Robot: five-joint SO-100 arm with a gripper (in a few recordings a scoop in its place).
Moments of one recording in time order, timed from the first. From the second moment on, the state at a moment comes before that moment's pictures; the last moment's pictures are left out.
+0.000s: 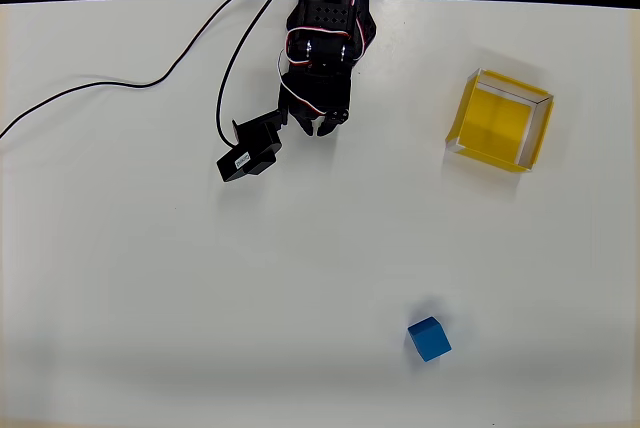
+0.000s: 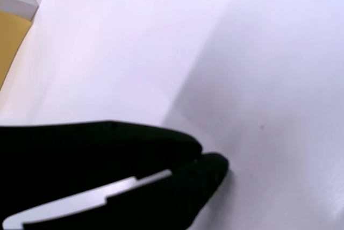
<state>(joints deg) 1.2 190.0 178.7 76.9 -92.1</state>
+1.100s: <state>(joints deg) -2.9 153.8 154.2 37.5 -92.1</state>
